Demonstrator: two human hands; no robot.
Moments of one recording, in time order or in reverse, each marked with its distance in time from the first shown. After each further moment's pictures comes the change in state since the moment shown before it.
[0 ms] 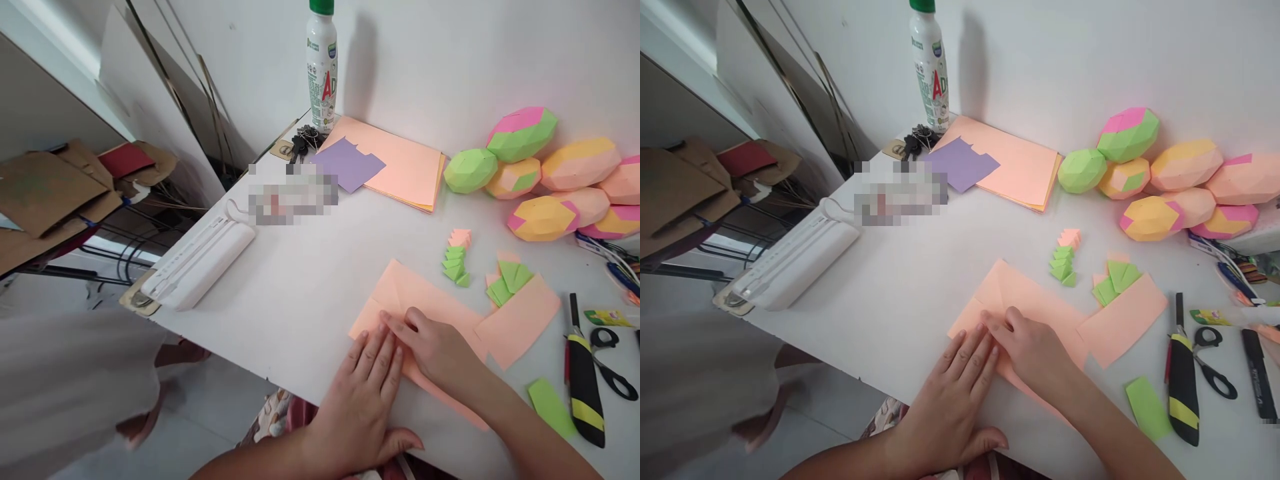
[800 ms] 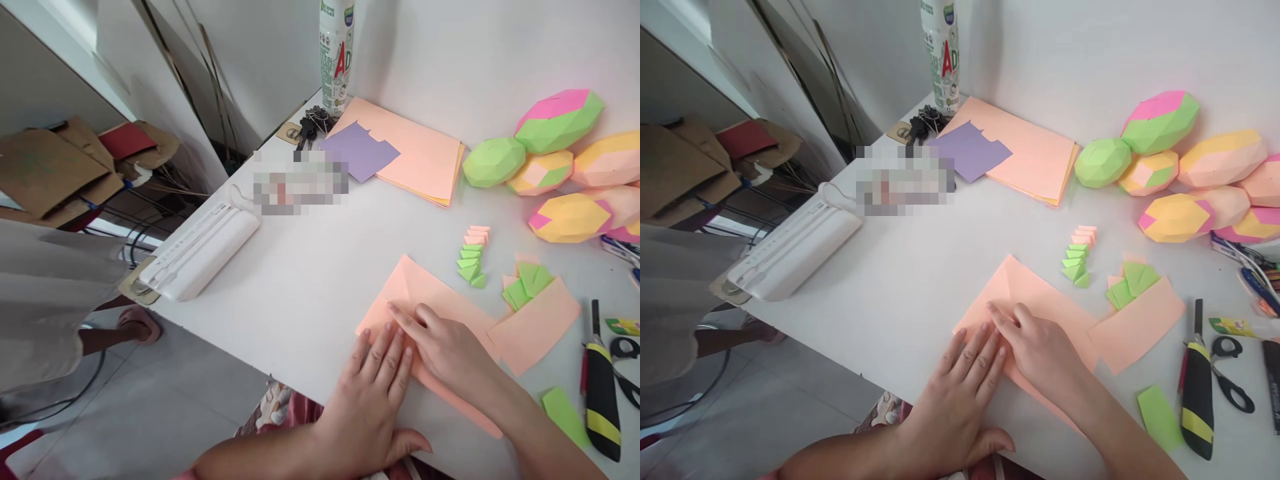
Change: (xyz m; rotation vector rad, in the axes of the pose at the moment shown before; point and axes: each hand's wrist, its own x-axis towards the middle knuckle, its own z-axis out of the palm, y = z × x) left_hand 0.002 0.000 -0.005 0.060 -0.080 -0.028; right_hand 0.006 0.000 -0.002 -0.058 -0.103 0.062
